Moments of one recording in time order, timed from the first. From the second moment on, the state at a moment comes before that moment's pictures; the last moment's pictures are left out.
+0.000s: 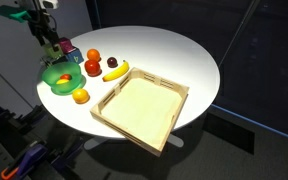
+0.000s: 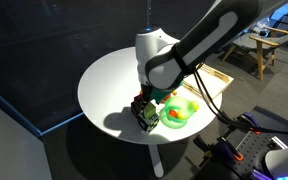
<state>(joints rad) 0.29 0.40 0.15 -2.12 -0.01 2.42 0.37</state>
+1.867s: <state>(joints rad) 0.22 0.25 0.12 -2.16 -0.01 2.32 0.30</state>
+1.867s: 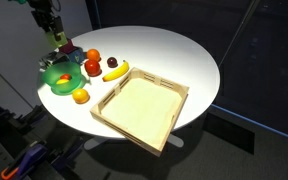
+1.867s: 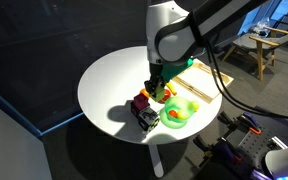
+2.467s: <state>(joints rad) 0.14 0.17 0.07 -2.25 -0.01 2.32 0.26</state>
